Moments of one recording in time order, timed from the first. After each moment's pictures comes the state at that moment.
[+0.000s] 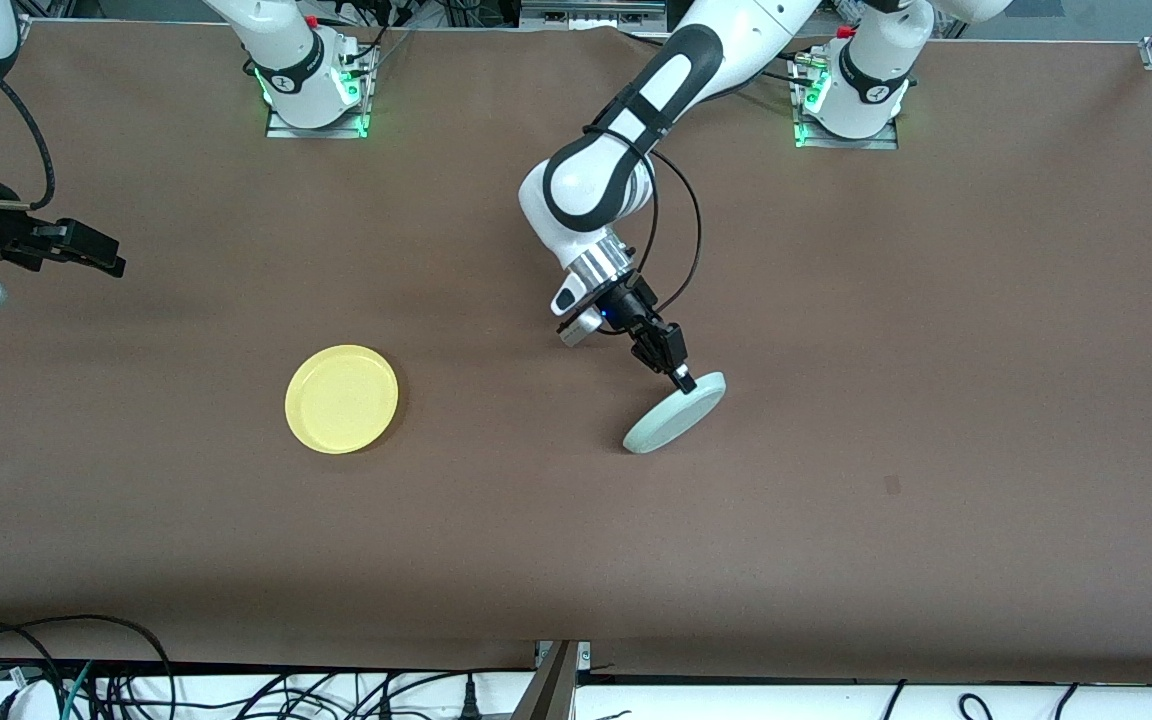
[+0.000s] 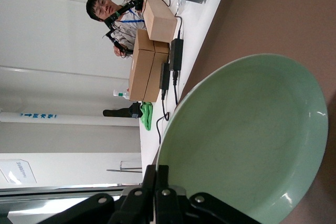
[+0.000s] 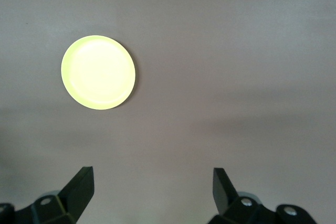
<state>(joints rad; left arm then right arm) -0.82 0.74 -0.09 -1.60 1.39 1.72 -0.87 -0.02 0.06 -0.01 -1.64 -0.01 1.62 0.04</state>
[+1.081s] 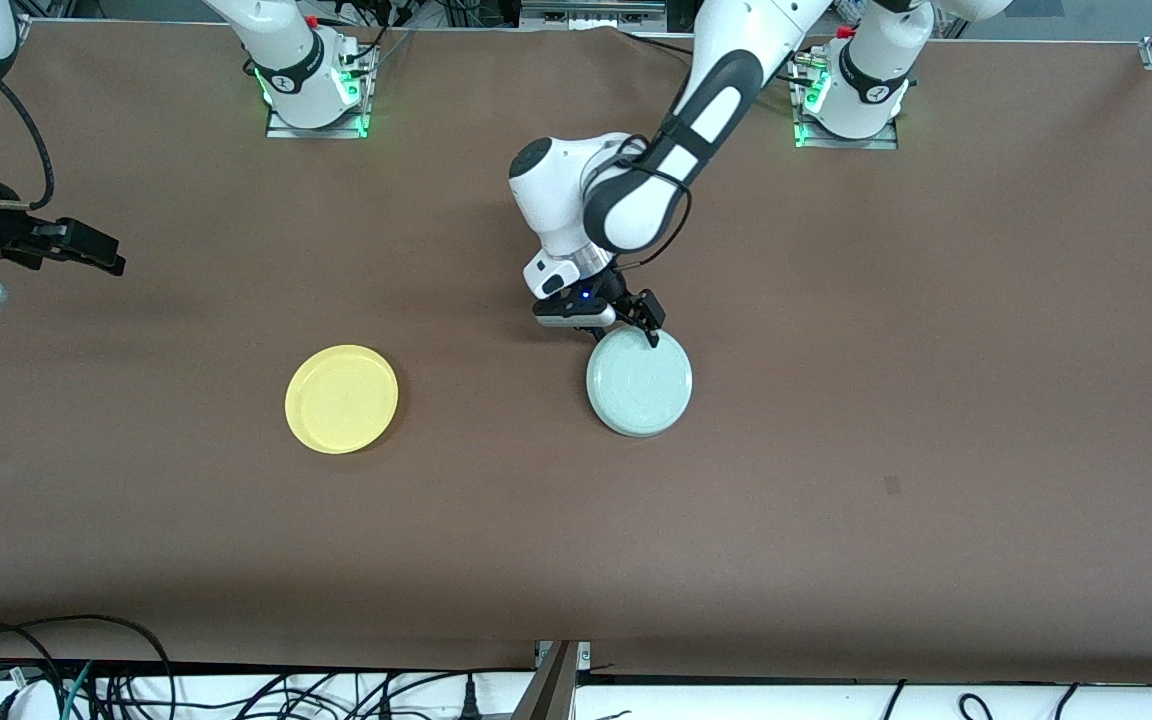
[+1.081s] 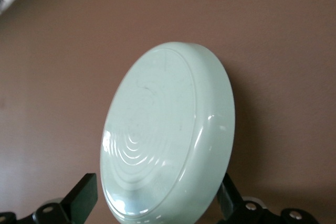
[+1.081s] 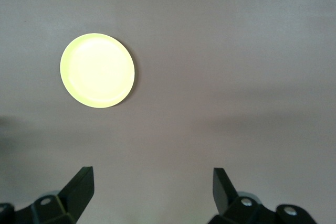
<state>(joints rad) -0.74 0.70 -0.15 -1.60 0.73 2.11 -1.09 -0.02 0.06 -0.01 -1.64 -0.01 1.61 0.04</state>
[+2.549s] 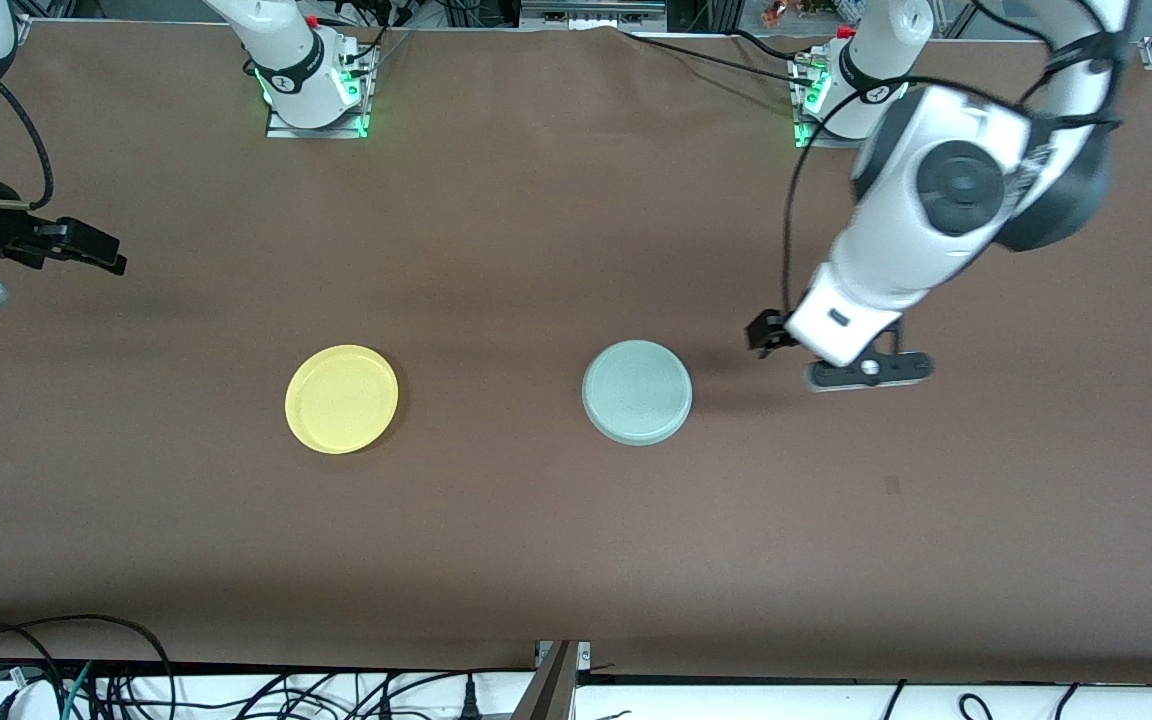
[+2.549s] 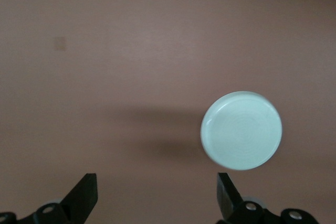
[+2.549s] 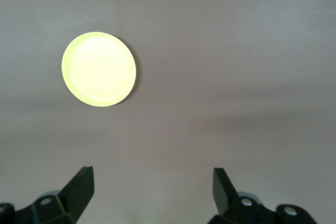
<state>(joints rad) -0.23 0.28 -0.11 -1.58 -0.03 1.84 -0.44 -0.02 0.06 -0.01 -1.64 -0.01 1.61 0.04</state>
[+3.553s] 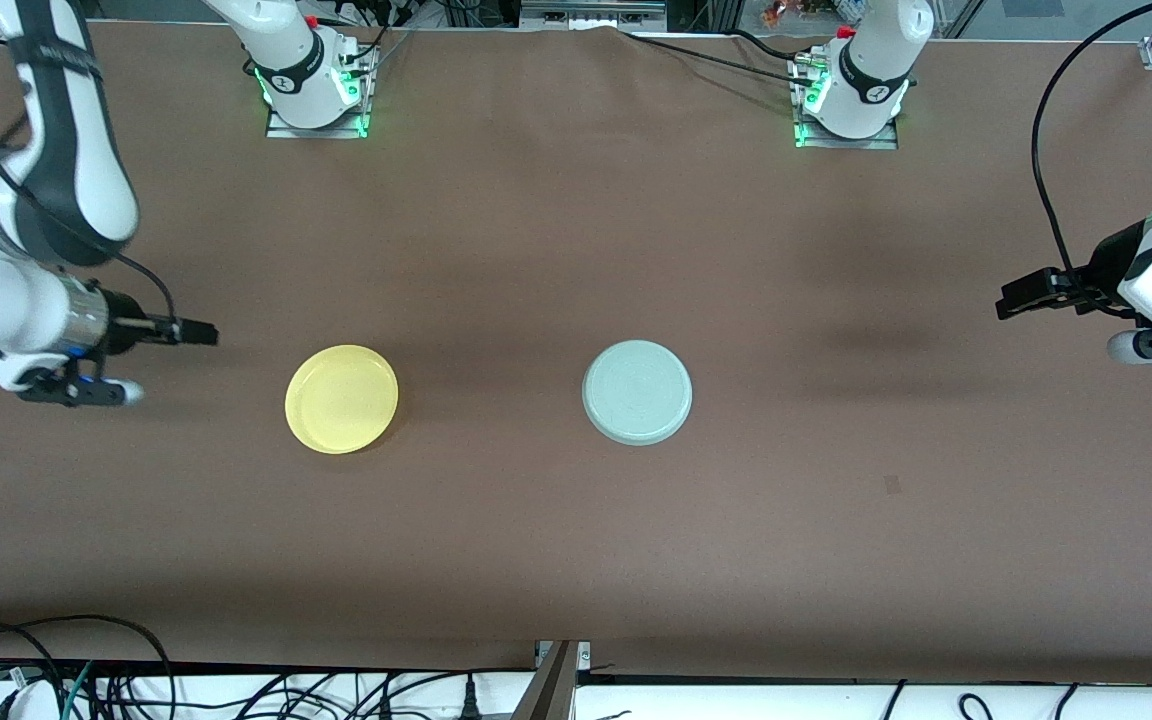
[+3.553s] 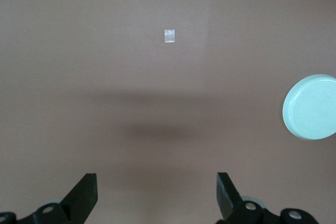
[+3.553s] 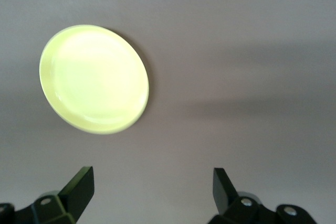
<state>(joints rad) 0.01 0.16 0.01 -1.55 -0.05 1.61 -0.06 -0.01 0.36 0.00 -1.72 0.09 1.88 0.03</state>
